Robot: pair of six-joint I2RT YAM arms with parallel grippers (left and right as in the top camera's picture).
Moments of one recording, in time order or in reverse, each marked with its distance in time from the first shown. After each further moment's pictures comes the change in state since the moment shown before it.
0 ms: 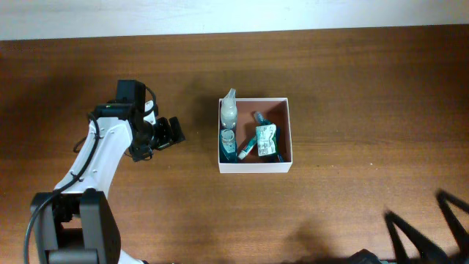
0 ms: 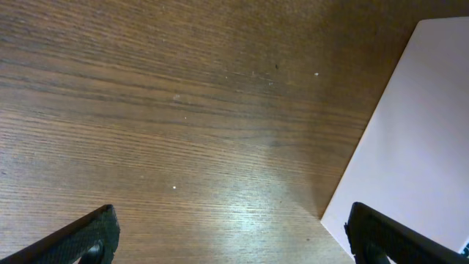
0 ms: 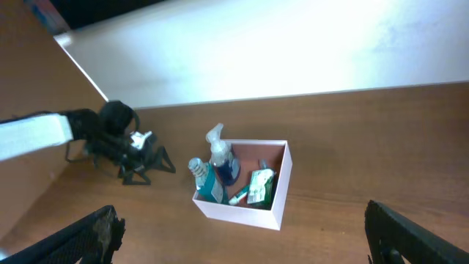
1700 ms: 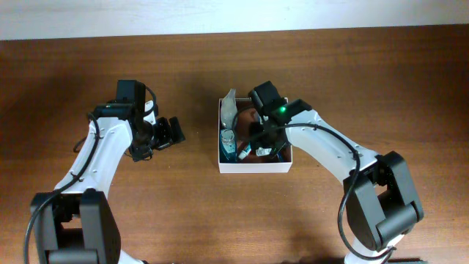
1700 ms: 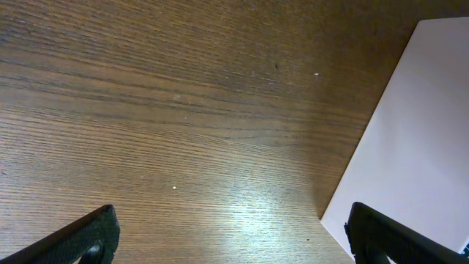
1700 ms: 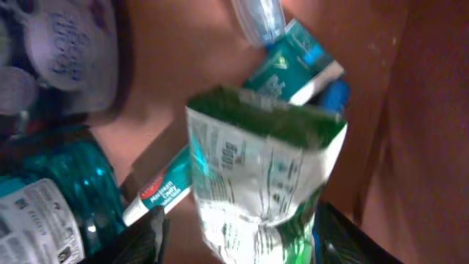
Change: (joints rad) left arm 0.000 0.000 0.000 0.000 0.000 0.000; right arm 0.002 1.330 -0.327 0.623 -0.106 0.065
